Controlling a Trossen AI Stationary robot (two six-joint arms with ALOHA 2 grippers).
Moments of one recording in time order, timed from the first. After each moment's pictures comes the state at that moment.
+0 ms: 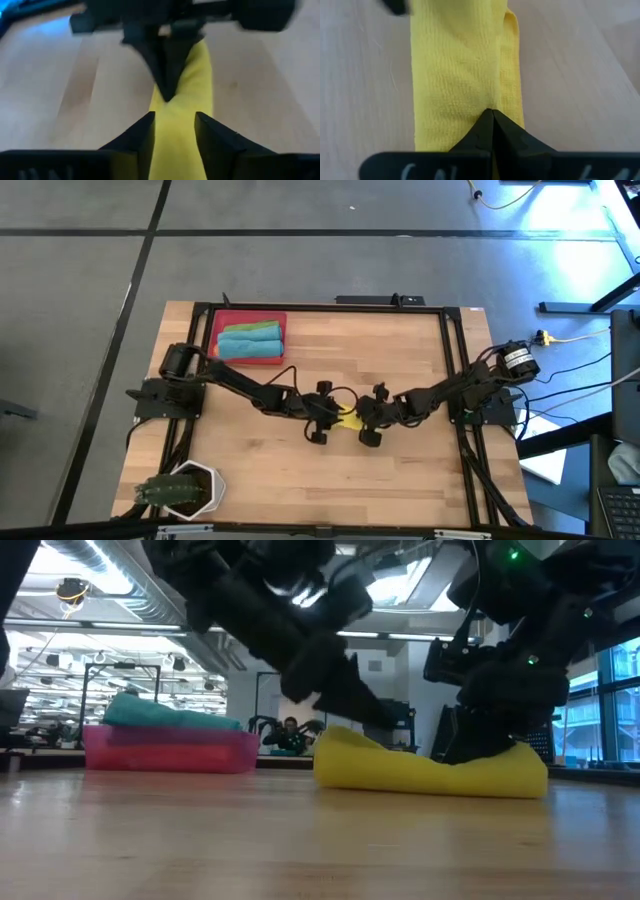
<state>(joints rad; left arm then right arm) -0.15 1.92 1.04 0.28 -0.22 0.12 0.25 1.66 0.65 -0.01 0.29 0.49</state>
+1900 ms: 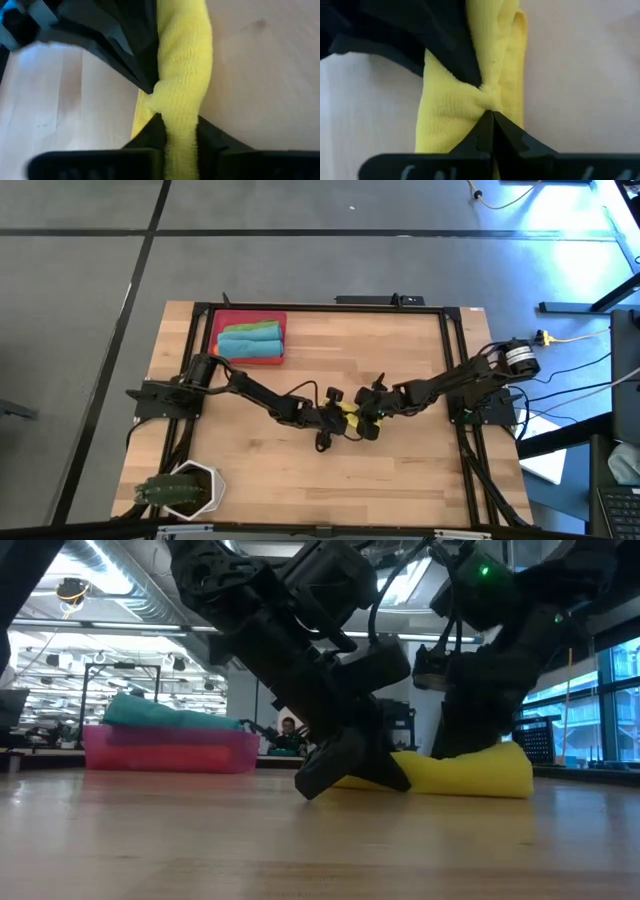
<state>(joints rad) -0.17 2.14 1.19 0.18 -0.38 0.37 0.16 1.64 0.65 0.05 0.12 0.52</state>
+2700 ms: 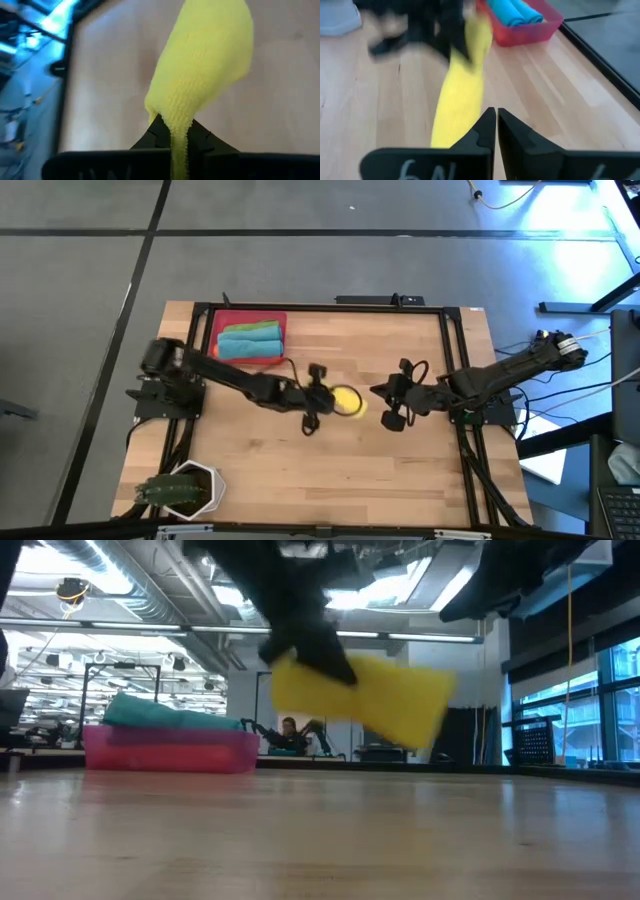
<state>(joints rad) -0.16 1.80 1.18 -0.17 -0.47 0.33 0.33 1.10 0.76 -0.33 0.57 0.36</state>
